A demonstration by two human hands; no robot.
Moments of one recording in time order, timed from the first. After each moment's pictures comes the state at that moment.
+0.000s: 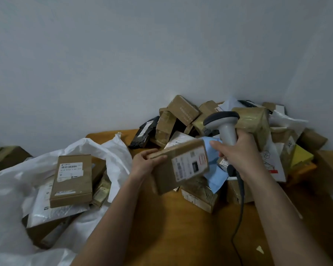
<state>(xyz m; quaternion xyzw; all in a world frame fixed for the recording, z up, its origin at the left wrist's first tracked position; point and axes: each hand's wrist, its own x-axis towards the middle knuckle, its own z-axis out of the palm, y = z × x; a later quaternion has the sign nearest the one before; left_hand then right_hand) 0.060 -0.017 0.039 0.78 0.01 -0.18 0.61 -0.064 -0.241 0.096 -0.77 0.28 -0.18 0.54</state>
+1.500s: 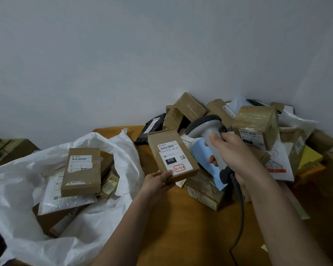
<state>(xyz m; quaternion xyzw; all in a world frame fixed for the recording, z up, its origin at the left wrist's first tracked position) 0.027 -0.001 -0.015 0.60 0.17 -0.30 0.73 -0.070 -0.196 0.120 -0.75 0.22 -0.06 0.62</state>
